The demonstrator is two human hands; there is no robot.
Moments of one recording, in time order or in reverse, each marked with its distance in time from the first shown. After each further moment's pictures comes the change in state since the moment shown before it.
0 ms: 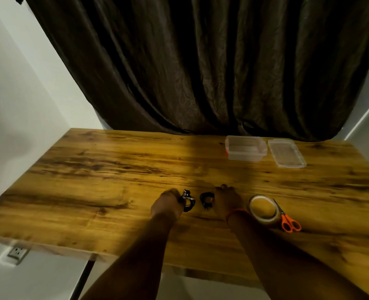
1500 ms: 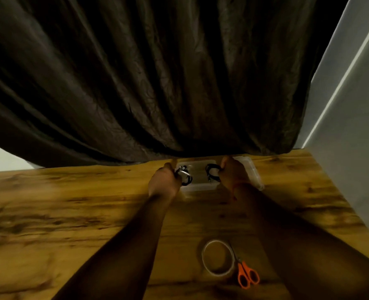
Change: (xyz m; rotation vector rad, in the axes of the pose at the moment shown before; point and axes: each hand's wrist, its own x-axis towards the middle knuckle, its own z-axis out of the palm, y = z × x) left_hand 0.131 0.236 -0.024 -0.069 0.158 0.173; right_hand 0.113 0.180 -0.150 0.595 0.281 0.285
